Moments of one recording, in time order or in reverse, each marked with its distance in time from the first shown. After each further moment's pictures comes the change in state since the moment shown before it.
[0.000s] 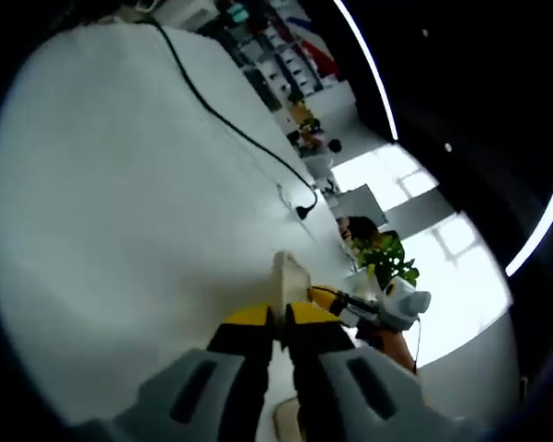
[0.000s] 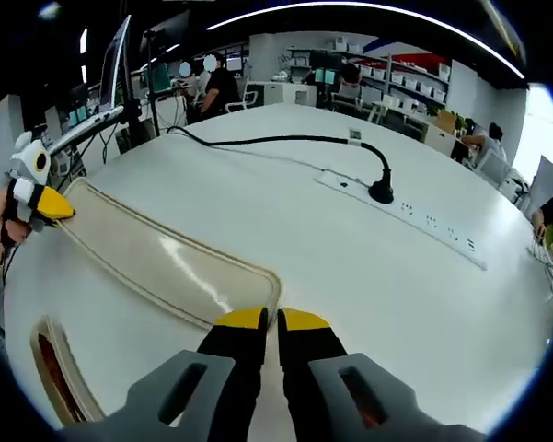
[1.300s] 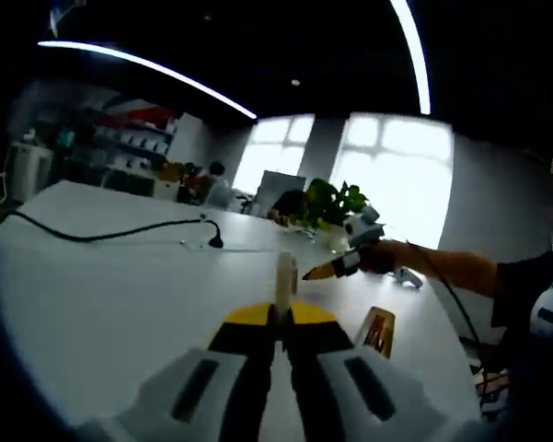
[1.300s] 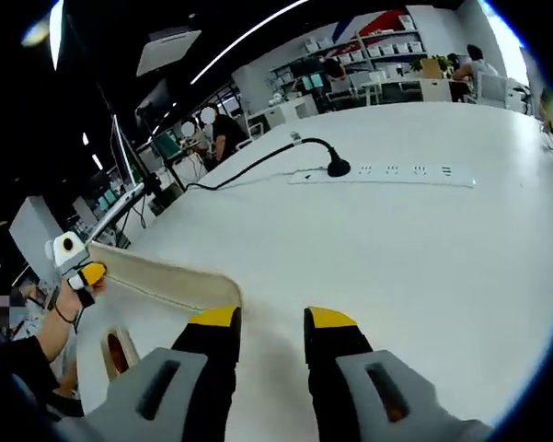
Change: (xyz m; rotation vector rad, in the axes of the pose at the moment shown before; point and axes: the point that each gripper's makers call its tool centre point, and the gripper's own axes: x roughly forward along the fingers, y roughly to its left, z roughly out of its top) left arm -0.010 -0.064 -0.021 0.884 -0.113 -0.358; right arm -0.063 -0.049 -0.036 0.364 -0.105 0.253
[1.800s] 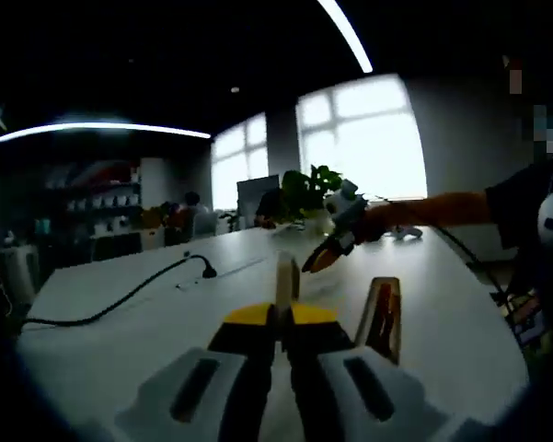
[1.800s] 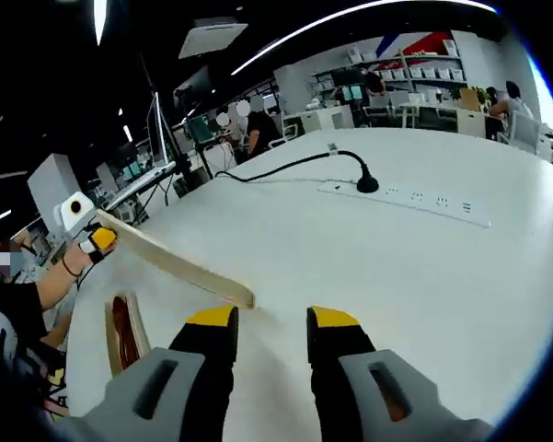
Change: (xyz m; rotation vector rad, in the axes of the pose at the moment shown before) left arm -0.001 -0.028 0.006 0.390 0.045 -0.059; right arm -0.016 0.036 -0.007 -0.337 0.009 0.101
